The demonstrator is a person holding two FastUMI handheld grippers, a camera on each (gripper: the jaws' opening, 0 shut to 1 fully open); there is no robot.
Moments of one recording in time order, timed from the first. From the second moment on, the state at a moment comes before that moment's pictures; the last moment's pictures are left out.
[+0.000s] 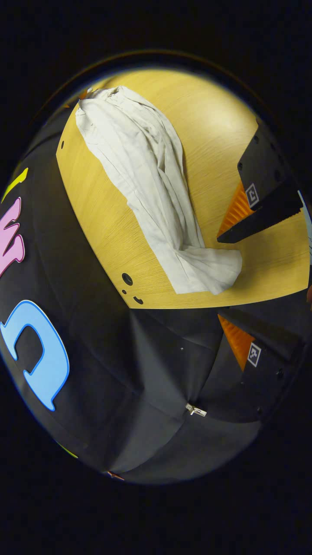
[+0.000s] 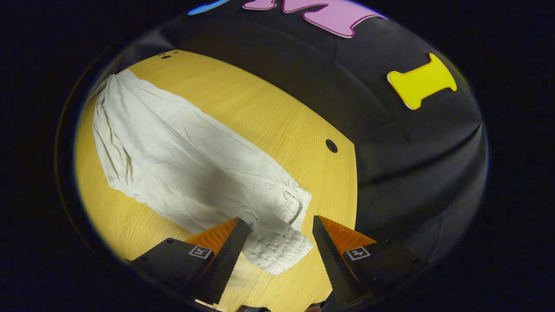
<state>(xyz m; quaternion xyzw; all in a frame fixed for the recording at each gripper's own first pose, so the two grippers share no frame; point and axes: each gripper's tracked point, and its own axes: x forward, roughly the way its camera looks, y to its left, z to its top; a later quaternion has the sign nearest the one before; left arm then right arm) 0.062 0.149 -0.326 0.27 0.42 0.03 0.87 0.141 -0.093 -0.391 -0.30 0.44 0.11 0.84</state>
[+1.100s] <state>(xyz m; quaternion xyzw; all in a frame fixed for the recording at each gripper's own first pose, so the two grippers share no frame) 0.055 0.066 -0.346 0.10 0.41 0.01 0.91 0.106 -0.126 -0.367 0.15 0.48 -0.01 0.87</state>
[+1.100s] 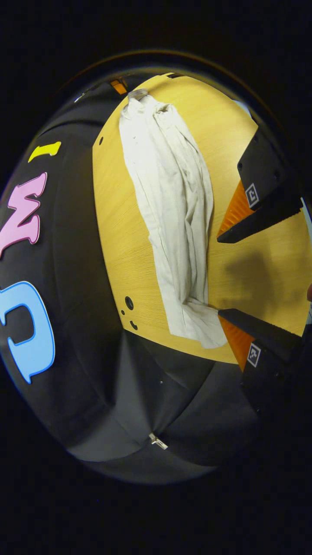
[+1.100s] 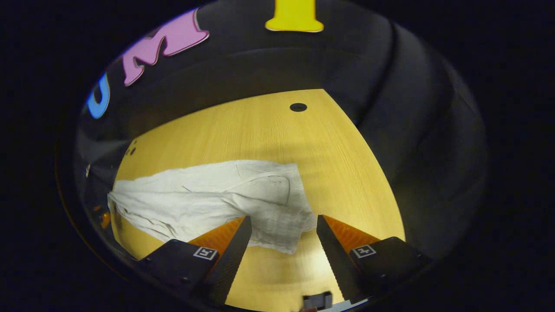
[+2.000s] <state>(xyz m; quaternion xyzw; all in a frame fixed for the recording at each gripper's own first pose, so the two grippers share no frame) 0.050 0.069 -0.344 -0.03 0.40 0.08 0.91 0.134 -0.122 -0.440 0.48 0.41 -0.25 0.73</state>
